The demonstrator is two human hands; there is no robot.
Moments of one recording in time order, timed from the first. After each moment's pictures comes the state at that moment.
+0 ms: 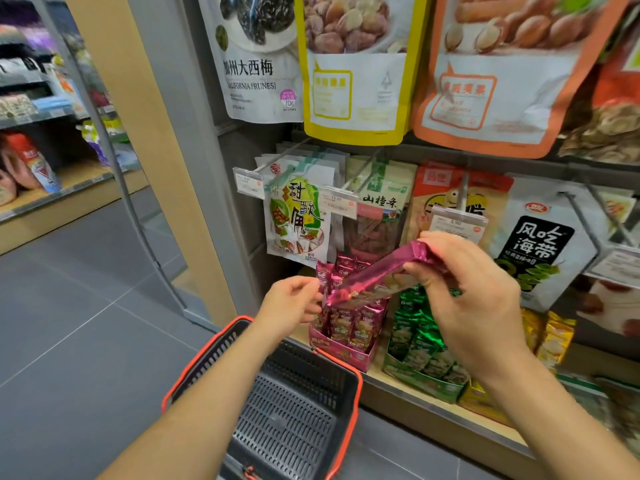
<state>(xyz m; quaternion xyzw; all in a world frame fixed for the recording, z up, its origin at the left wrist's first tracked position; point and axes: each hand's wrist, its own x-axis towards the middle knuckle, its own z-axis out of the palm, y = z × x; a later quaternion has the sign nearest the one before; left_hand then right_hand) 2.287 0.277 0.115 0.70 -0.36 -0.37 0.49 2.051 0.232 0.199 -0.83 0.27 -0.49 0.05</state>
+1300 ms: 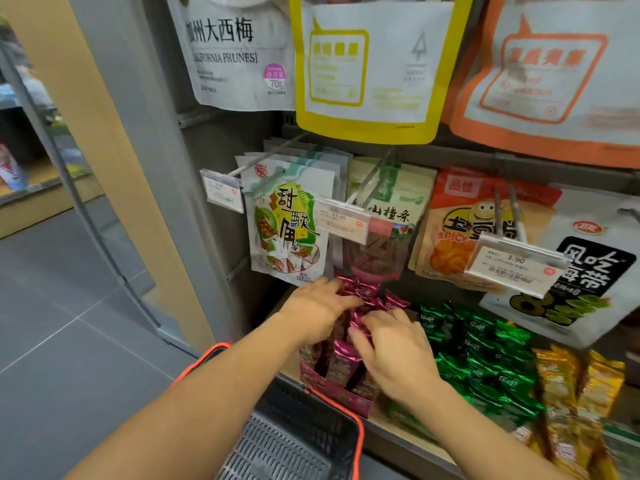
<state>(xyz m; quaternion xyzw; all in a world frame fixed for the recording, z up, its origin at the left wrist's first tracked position) 2.311 0.160 0.084 0.68 -0.73 0.00 -0.07 2.141 0.149 0.069 -0.90 0.43 -0.10 0.06</state>
